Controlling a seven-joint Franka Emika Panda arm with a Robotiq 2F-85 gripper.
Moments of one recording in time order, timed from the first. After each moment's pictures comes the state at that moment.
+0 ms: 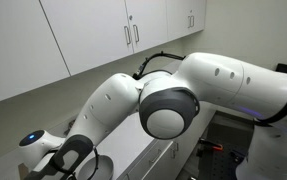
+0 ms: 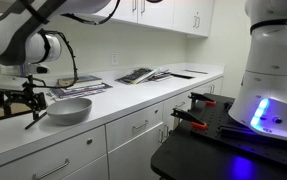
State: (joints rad) arm 0.46 1.17 0.02 -1.12 0.02 2.43 1.30
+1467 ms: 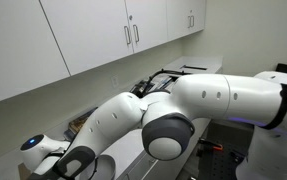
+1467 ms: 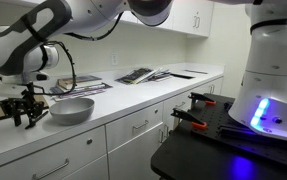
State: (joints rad) arm 0.45 1.37 0.01 -0.80 0.03 2.28 1.33
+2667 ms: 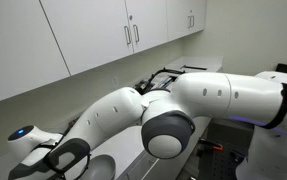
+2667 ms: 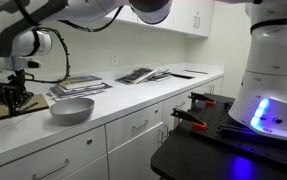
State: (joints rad) arm 0.45 1.35 0.02 -0.72 0.03 2.20 1.37
